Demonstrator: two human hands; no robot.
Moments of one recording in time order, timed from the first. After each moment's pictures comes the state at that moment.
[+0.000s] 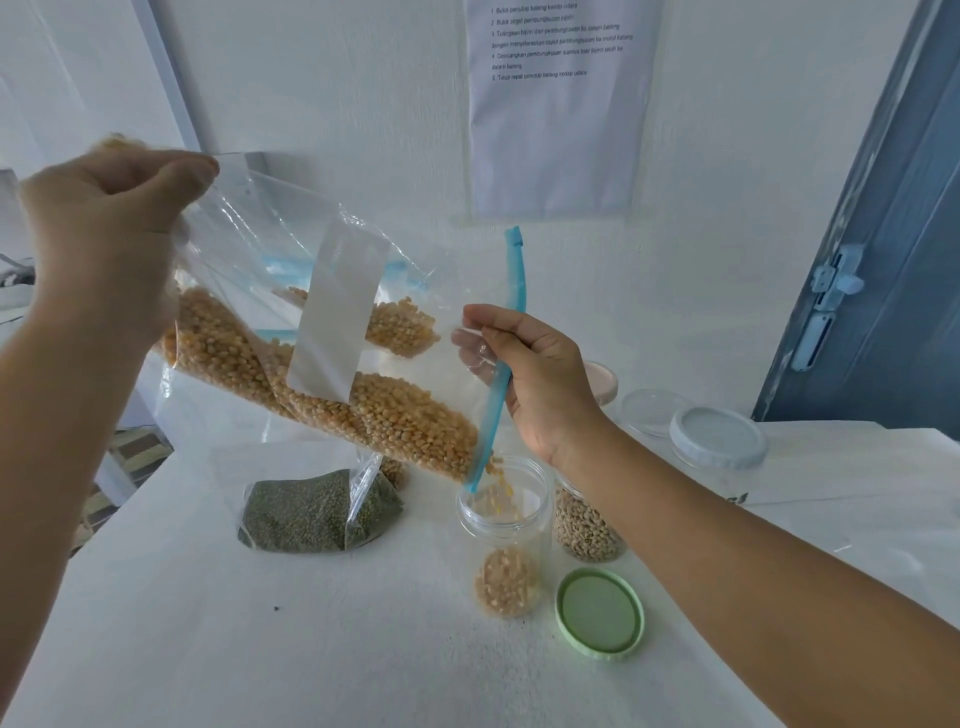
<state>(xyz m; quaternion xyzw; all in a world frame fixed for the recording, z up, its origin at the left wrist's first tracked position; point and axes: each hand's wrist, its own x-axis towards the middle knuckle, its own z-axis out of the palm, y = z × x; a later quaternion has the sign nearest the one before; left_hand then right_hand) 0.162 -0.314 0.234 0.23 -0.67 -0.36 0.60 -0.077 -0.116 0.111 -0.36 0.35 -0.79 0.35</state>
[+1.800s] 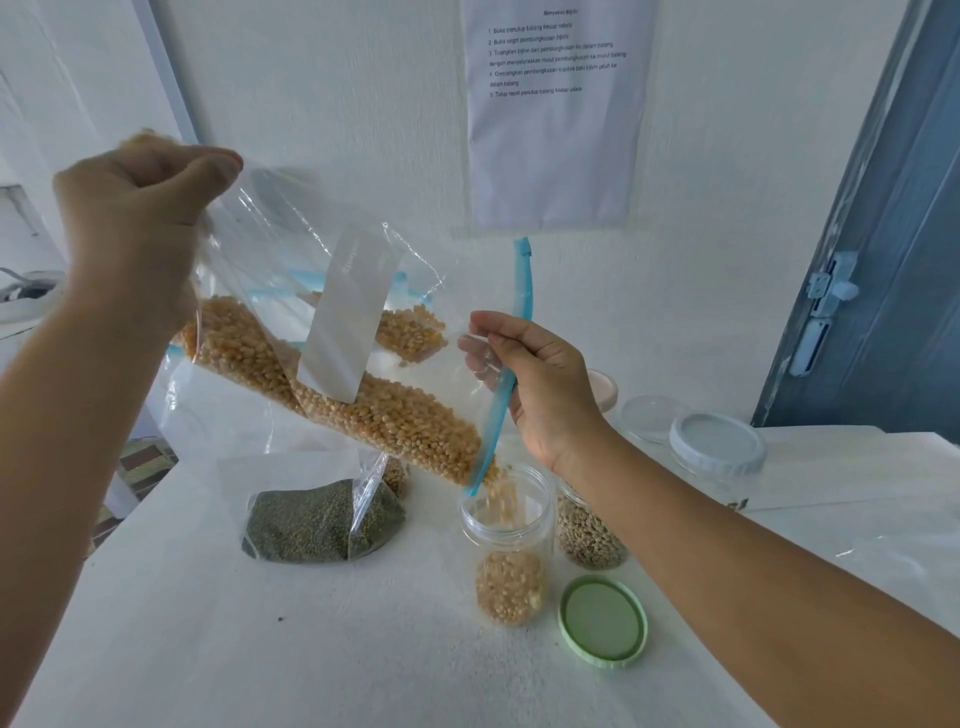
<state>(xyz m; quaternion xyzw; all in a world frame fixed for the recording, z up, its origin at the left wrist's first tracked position) 0.148 -0.300 0.249 0.21 -0.69 -0.33 0.61 -0.077 -0.114 0.113 -0.35 0.34 -0.80 0.34</state>
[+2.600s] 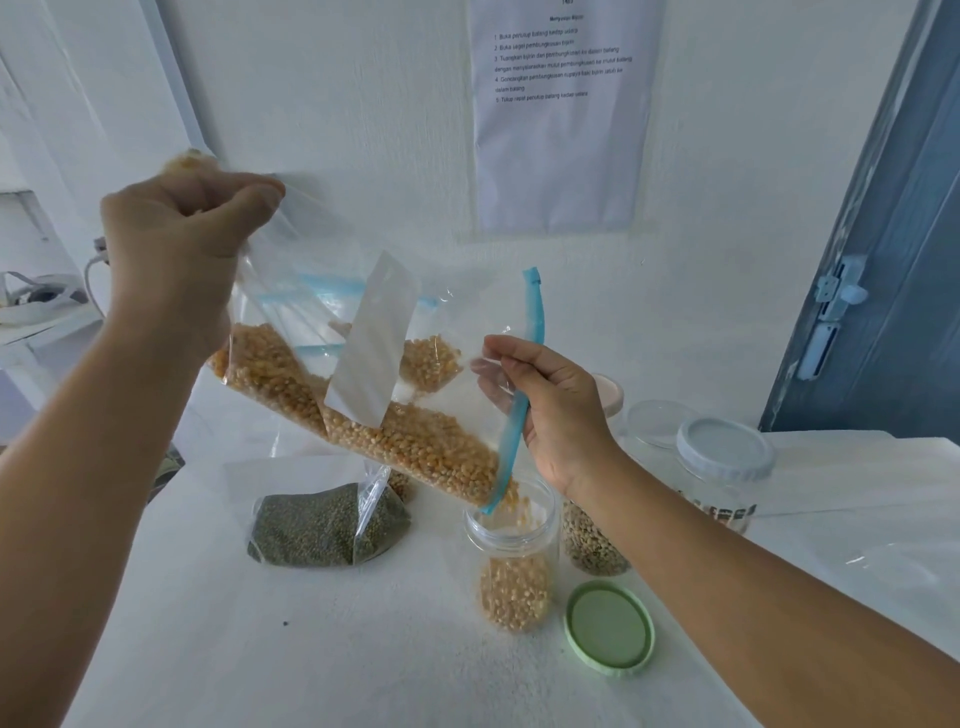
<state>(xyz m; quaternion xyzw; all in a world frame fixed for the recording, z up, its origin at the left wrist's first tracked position) 0.135 -0.283 0.238 0.15 -0.67 -0.38 0.62 -0.078 -0.107 0.098 -0.33 0.34 -0.81 0.35</state>
